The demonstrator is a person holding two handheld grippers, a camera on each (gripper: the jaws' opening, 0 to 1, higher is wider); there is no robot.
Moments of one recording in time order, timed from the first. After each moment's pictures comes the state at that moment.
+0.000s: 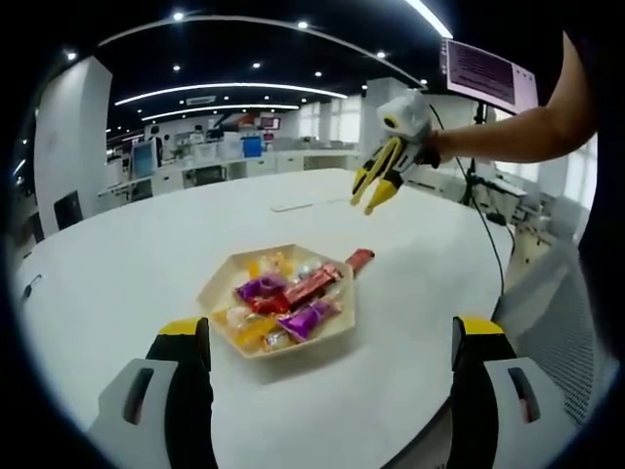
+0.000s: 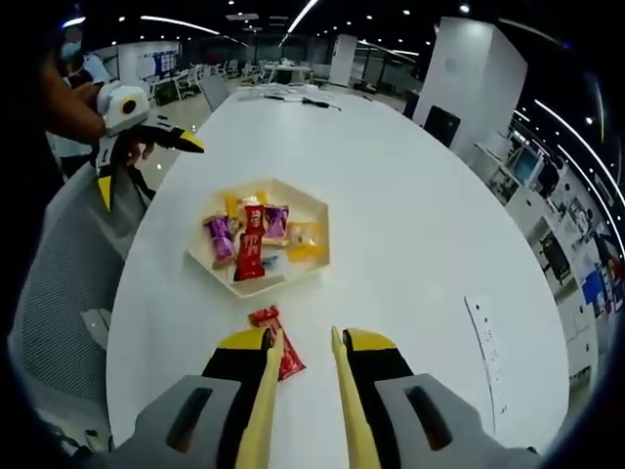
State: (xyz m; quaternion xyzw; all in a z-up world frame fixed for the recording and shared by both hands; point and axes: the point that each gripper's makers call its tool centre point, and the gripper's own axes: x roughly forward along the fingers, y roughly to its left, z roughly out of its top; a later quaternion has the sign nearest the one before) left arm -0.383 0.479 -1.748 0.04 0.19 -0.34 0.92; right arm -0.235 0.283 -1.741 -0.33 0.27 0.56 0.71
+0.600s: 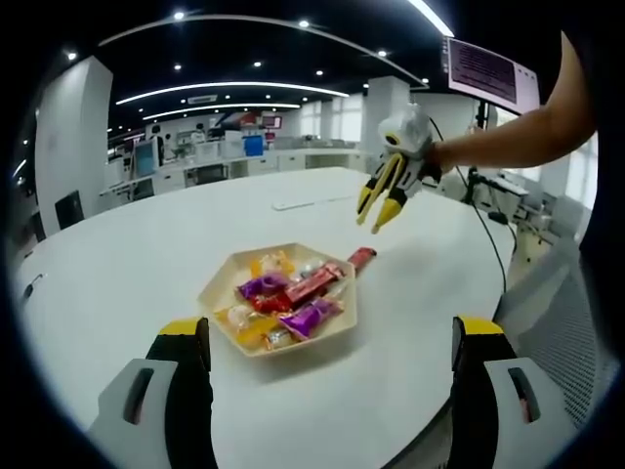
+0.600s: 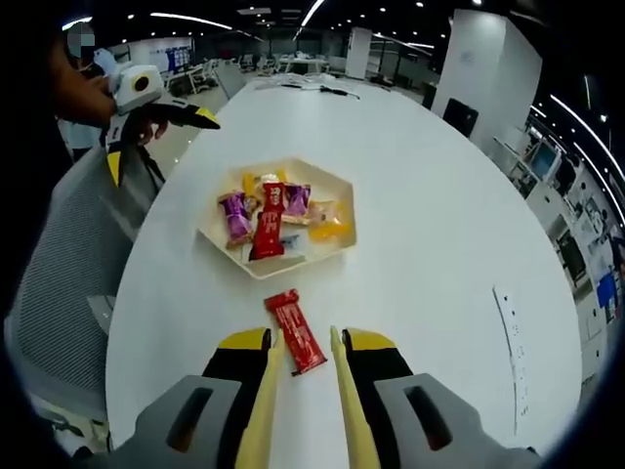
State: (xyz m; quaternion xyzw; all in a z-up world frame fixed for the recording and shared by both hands) left arm -0.382 0.481 -1.750 0.05 0.20 -0.34 0.92; right arm -0.248 0.283 -1.784 -0.33 0.29 0.58 0.68
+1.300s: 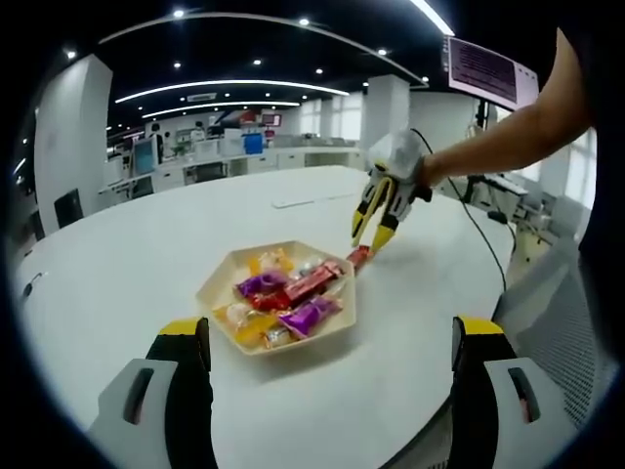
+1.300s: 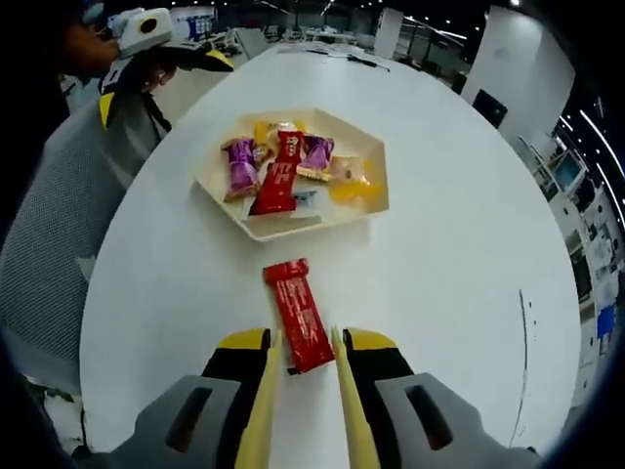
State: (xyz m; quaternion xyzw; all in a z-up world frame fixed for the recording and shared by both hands) left arm -0.382 0.480 -1.751 0.05 0.20 -0.34 0.92; right arm -0.248 0.286 -1.835 -0.40 0.31 0.60 0.62
